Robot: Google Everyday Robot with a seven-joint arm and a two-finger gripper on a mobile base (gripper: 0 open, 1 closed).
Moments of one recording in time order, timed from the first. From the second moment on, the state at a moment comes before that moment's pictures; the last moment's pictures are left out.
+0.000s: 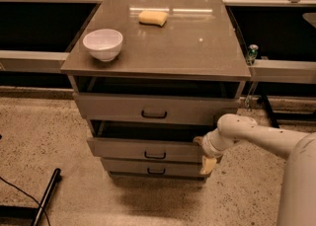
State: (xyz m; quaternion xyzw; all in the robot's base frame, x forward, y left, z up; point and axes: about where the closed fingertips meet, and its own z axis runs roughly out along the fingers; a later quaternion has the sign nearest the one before) arm 0.587 -0.184 0.419 -0.74 0.65 0.07 0.18
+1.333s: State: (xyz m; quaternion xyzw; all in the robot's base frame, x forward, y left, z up) arm 0.593 -0.191 0.413 -0.69 0.70 0.06 0.17
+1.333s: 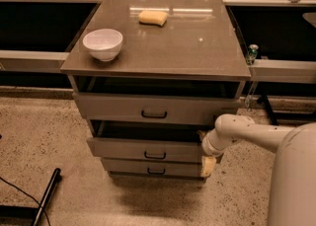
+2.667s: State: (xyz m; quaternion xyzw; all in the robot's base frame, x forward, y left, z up) arm 0.593 -0.191 0.413 -0.69 0.70 0.06 0.17
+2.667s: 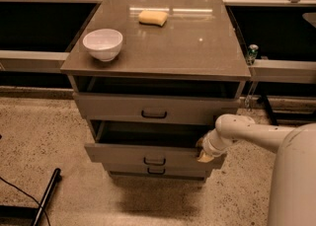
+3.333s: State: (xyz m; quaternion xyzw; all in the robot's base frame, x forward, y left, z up) arm 0.580 -0.186 0.419 -0.69 0.70 0.05 0.15
